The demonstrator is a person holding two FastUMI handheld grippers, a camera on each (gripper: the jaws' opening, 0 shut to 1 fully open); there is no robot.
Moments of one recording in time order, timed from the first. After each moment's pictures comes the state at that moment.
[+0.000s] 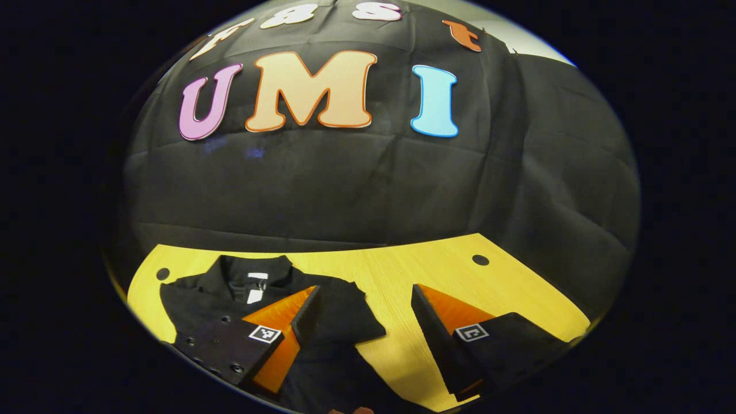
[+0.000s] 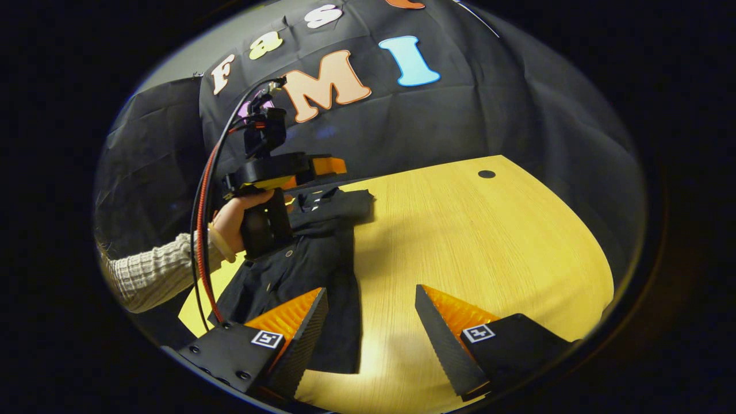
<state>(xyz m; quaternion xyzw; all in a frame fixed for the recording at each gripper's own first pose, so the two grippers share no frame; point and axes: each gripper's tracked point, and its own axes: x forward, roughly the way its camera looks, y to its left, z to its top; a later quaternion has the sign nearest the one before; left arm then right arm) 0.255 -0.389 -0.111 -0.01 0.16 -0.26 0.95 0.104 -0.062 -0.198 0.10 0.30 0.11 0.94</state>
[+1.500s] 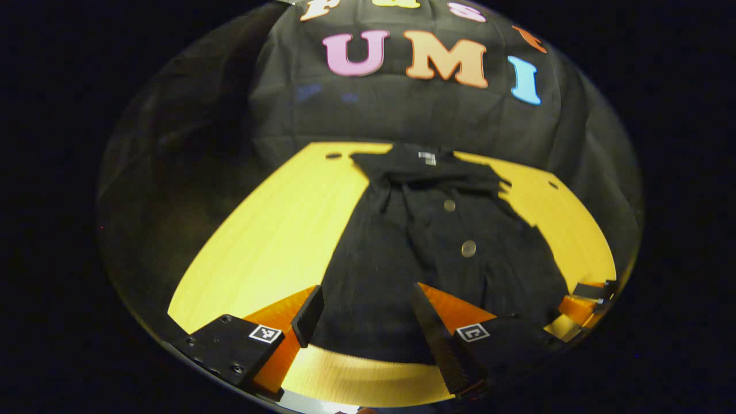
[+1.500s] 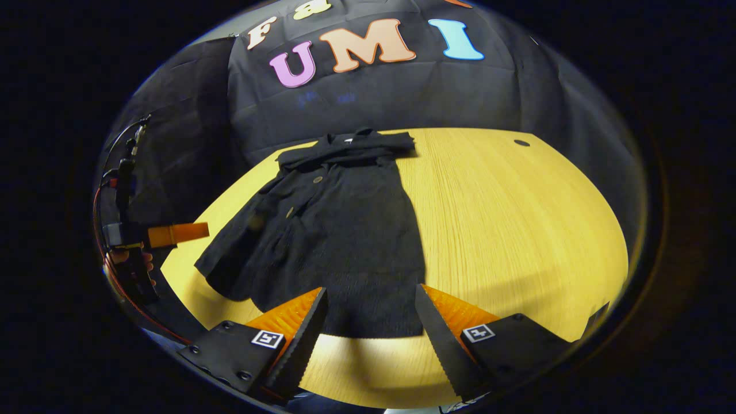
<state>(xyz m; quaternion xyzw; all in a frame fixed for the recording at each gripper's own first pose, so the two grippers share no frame) -0.009 -0.051 -0.257 0.00 0.37 -0.05 0.93 0.040 0.030 -0.315 0.03 0.37 0.12 0.92</state>
